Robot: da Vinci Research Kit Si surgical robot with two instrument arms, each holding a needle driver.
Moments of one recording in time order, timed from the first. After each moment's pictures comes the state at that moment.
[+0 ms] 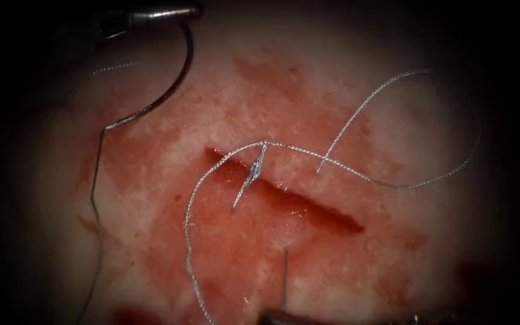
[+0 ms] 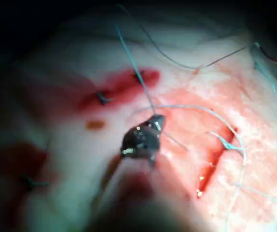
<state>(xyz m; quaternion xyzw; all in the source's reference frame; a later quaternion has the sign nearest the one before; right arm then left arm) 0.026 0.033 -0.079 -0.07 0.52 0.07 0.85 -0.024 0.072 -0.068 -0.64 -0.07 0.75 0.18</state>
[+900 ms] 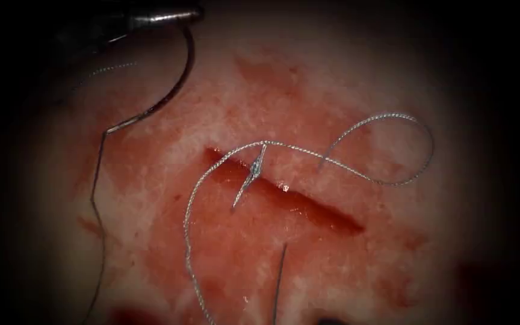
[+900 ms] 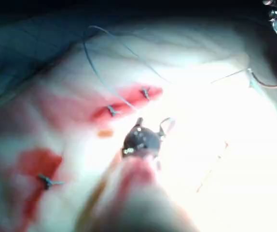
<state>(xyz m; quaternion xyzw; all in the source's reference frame) 0.021 0.037 -0.083 -0.12 0.52 0.09 0.84 -0.024 0.071 -0.068 -0.64 -0.07 0.74 0.19</state>
